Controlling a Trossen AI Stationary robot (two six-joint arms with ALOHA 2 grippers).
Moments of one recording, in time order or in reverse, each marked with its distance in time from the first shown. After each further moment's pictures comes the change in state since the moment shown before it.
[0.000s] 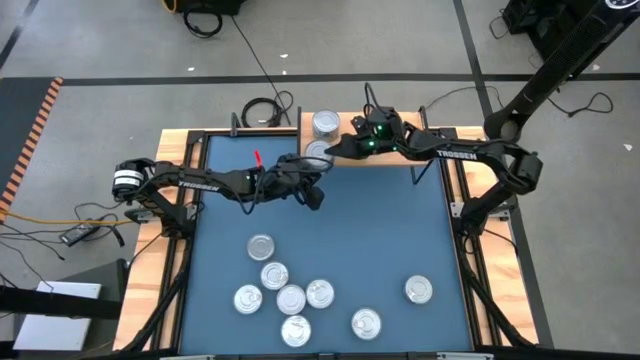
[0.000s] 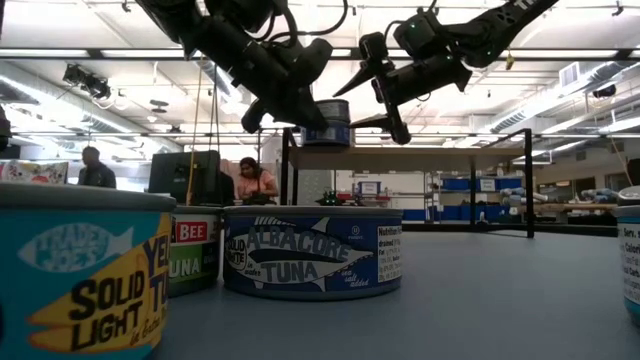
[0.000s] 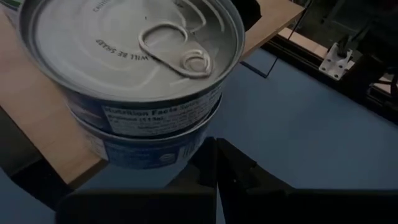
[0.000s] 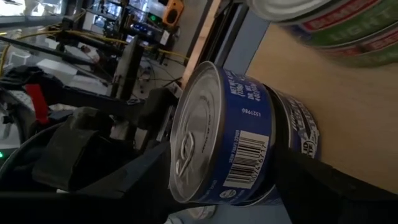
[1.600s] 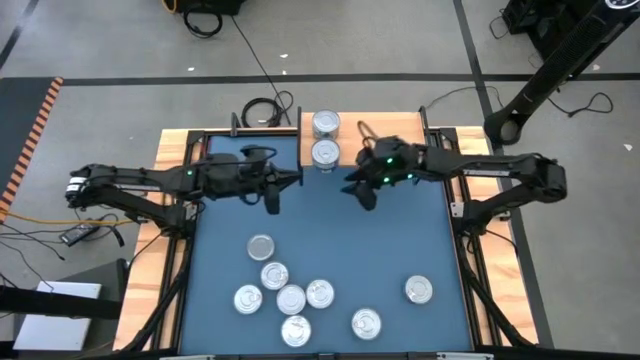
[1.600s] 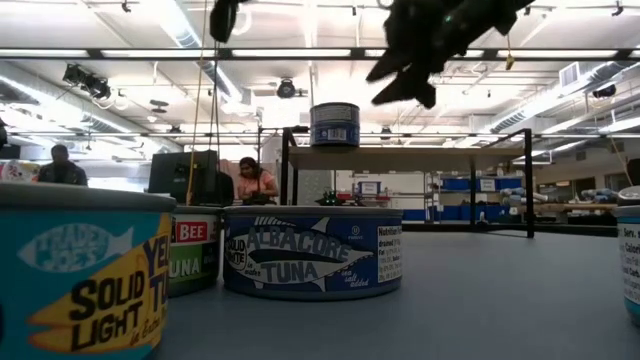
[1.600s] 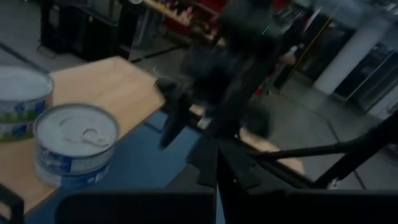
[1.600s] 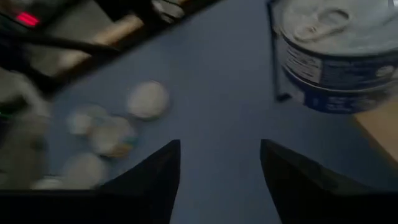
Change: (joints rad) left arm -0.115 -0.452 0.000 -0.098 0.145 -0.028; right arm 0.298 -0.206 -0.002 -0.423 0.286 -0.634
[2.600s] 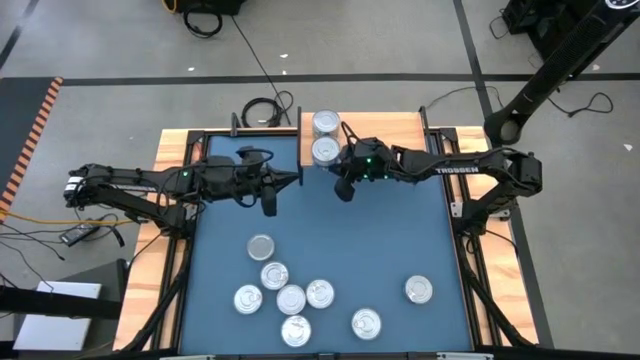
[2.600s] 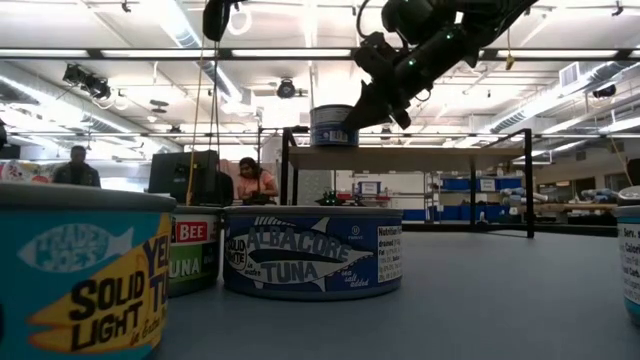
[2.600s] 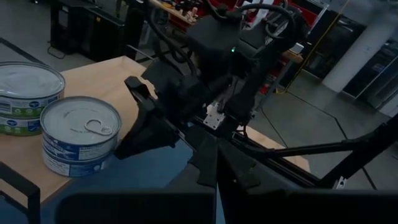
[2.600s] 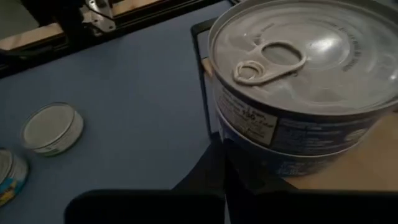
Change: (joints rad) left arm -0.027 -0.023 -0.001 -0.044 -0.046 0.005; right arm -0.050 0.190 0.000 0.241 0.208 -0.136
